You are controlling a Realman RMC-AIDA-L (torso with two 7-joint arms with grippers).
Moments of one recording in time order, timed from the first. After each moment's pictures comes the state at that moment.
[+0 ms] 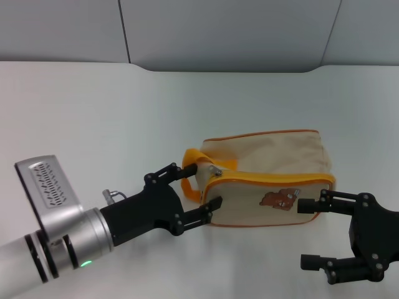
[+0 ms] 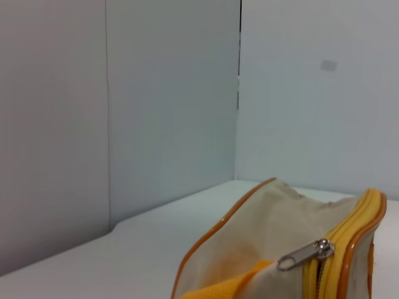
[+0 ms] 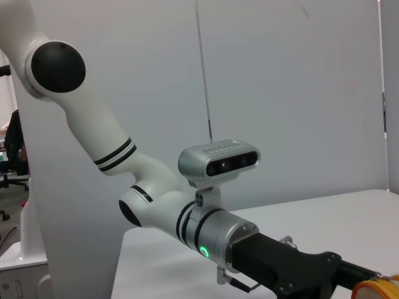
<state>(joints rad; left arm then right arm) -0.60 -2.08 0.84 -0.08 1.49 1.33 -0.47 0.41 2.06 -0.59 -0.64 -2.06 -1.95 1.03</state>
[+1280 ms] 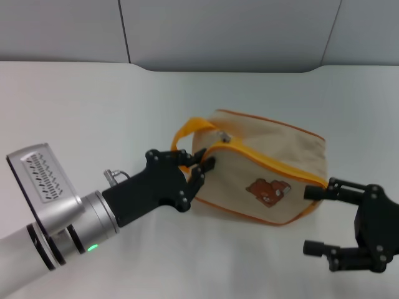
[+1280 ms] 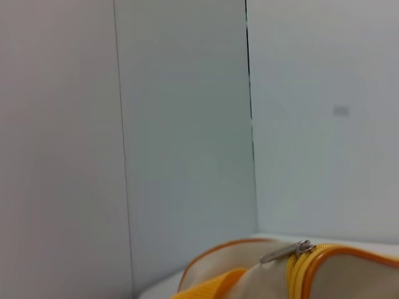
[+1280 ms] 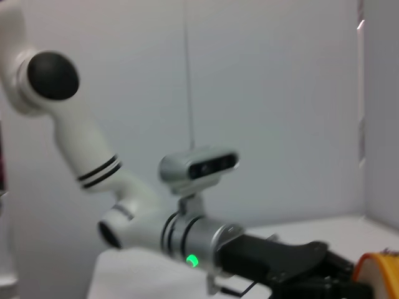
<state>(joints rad) -0.63 -2.08 0.69 -0.12 1.53 1.39 -0.35 0.39 2.07 -0.56 -0.64 -2.02 -1.94 0.99</state>
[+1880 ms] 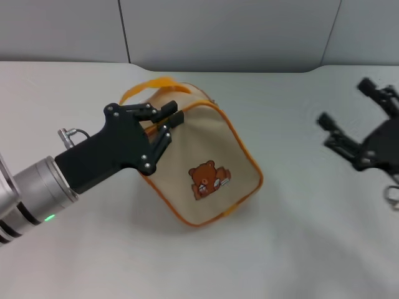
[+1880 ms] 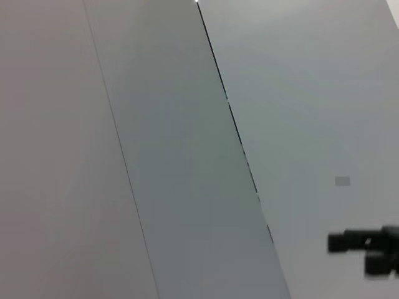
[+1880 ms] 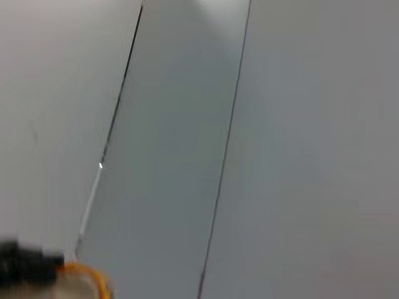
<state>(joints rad) -0.56 -2.08 0.67 0.15 1.52 1.62 -0.37 0.40 2.09 -0.45 -0.15 -1.50 -1.67 0.32</state>
